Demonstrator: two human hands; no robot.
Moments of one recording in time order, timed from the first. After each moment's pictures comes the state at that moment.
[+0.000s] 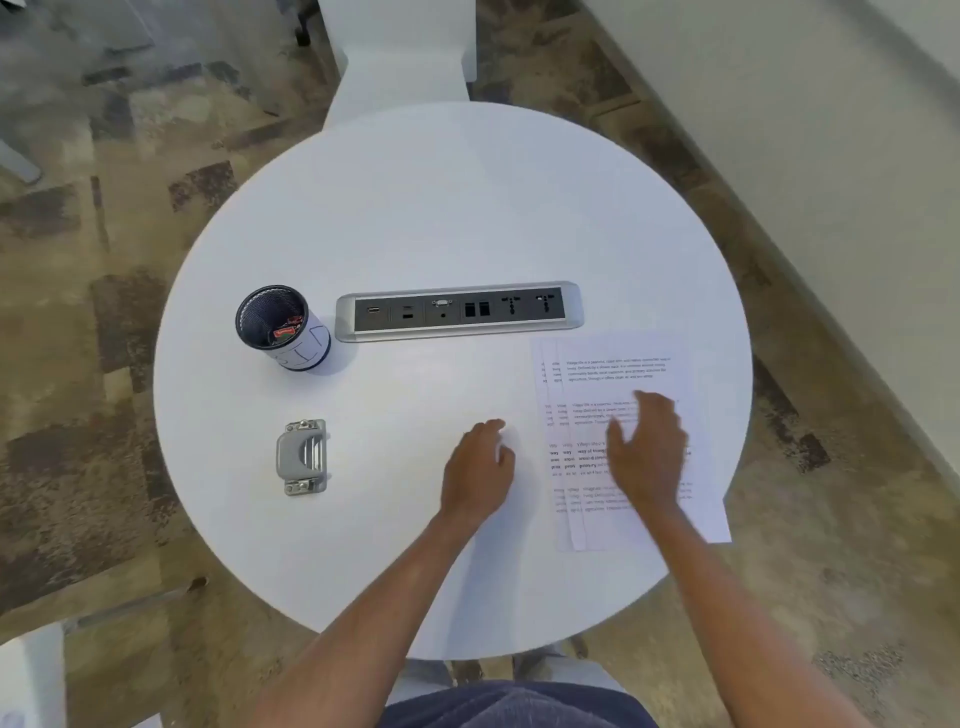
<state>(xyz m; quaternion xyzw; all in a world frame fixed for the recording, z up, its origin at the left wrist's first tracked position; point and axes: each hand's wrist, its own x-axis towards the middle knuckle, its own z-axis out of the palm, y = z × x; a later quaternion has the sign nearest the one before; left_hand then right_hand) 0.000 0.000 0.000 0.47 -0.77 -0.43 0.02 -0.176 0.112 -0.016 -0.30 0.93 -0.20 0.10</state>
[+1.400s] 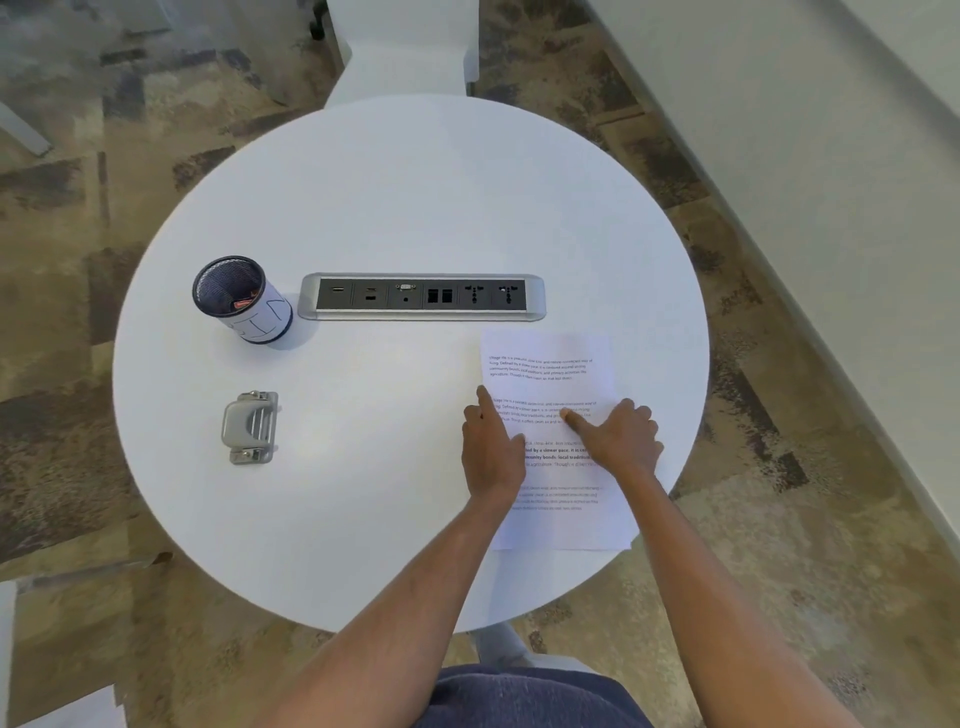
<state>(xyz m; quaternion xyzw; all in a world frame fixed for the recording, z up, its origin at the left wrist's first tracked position) -0.091 0.059 -0.008 0.60 -0.69 -0.40 0.04 -0.229 0.120 -0.009 -0.19 0.94 -0.08 0.27</state>
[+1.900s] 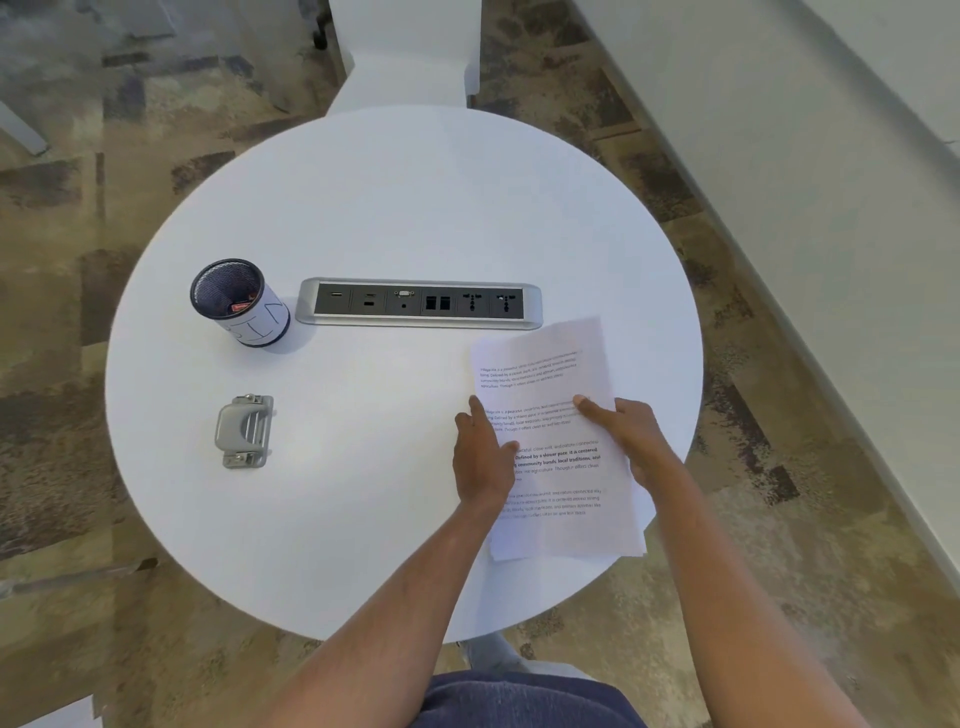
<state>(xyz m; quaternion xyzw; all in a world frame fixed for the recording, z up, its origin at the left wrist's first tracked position) -0.084 0.055 -0.009 0.59 -0.69 -0.42 0.05 -0.258 0.124 0.011 -0.08 0.76 -0.43 0.48</state>
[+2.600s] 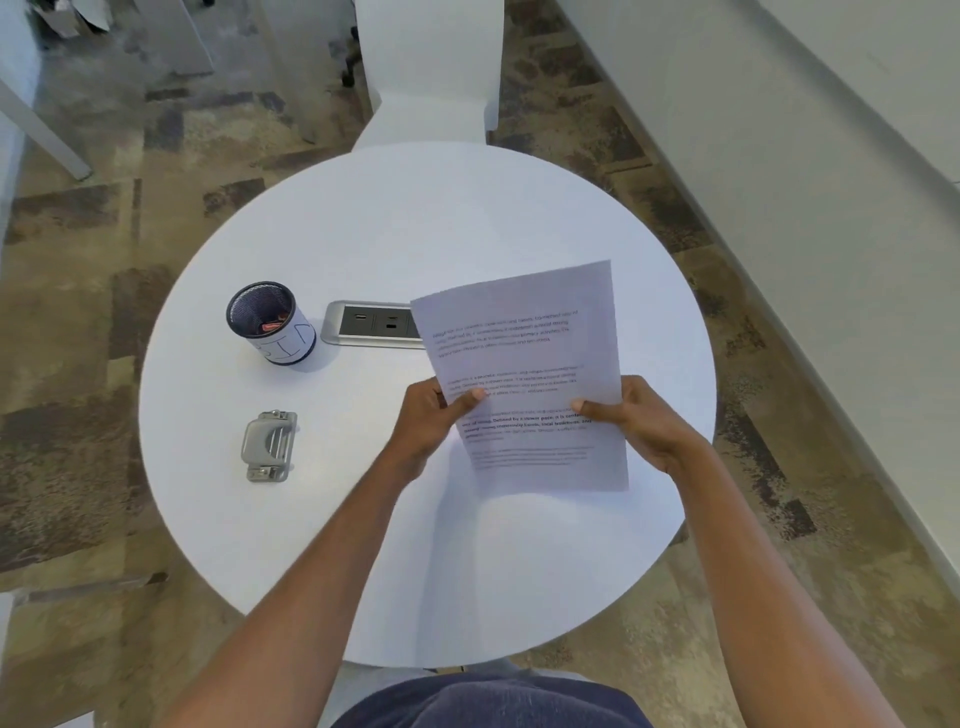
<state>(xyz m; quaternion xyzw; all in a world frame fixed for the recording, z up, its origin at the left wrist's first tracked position) -0.028 -0.040 0.035 0.43 -0.53 -0.69 0.24 -0.259 0.091 0.075 -0.28 0.64 -0.45 0.56</state>
